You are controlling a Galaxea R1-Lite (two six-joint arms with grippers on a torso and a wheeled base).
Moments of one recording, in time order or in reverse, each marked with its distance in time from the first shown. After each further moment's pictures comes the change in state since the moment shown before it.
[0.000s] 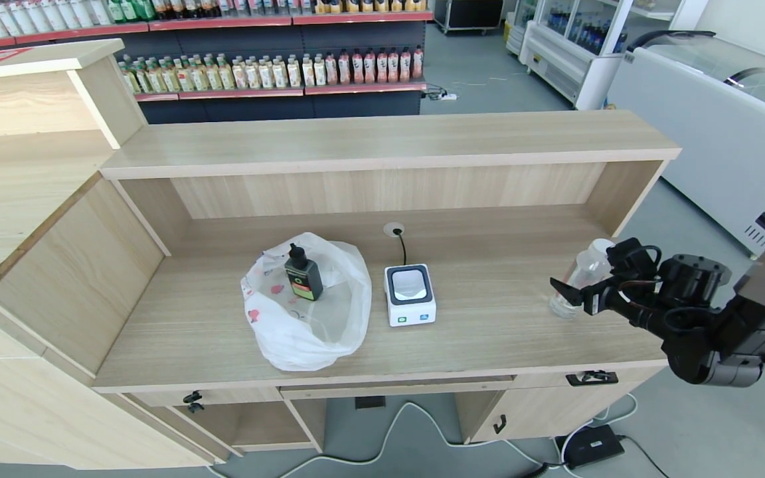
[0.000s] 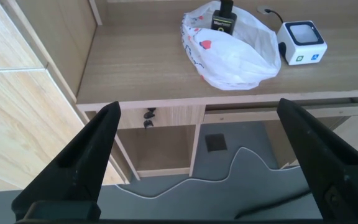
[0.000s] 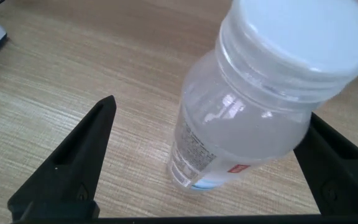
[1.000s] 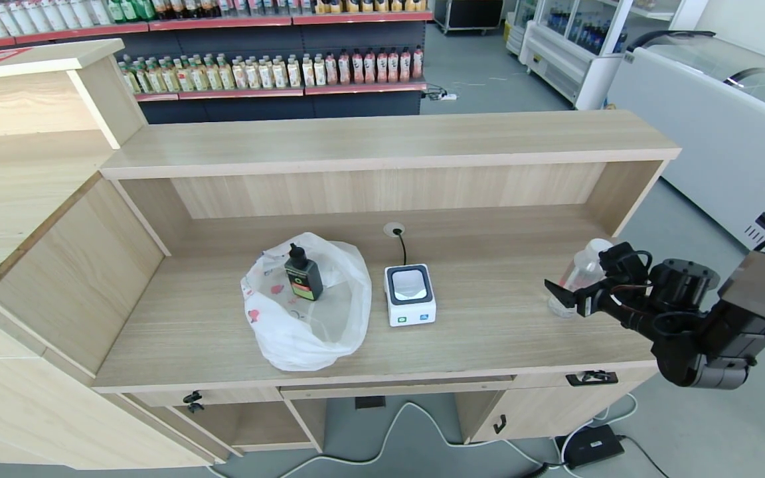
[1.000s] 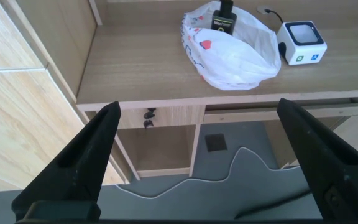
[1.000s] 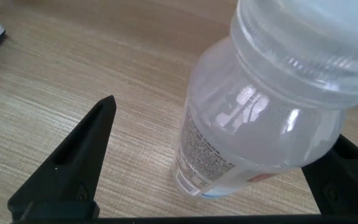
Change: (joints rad) left arm 0.000 0.000 0.000 0.000 0.000 0.000; right arm 0.006 0.052 -0.028 -0.050 -0.003 0.000
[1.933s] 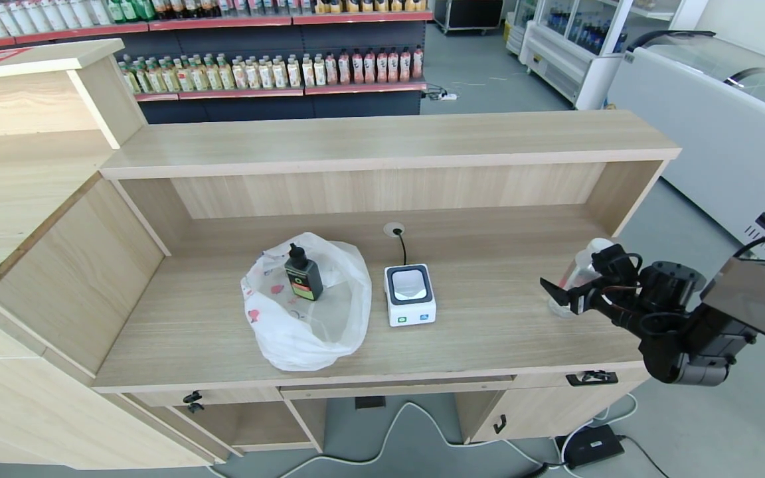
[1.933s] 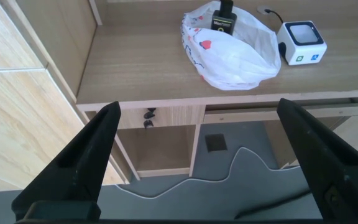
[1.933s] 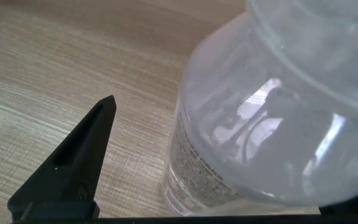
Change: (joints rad) left arm -0.001 0.000 0.000 0.000 0.000 0.000; right arm 0.003 0.089 -0.105 -0.016 0.002 0.004
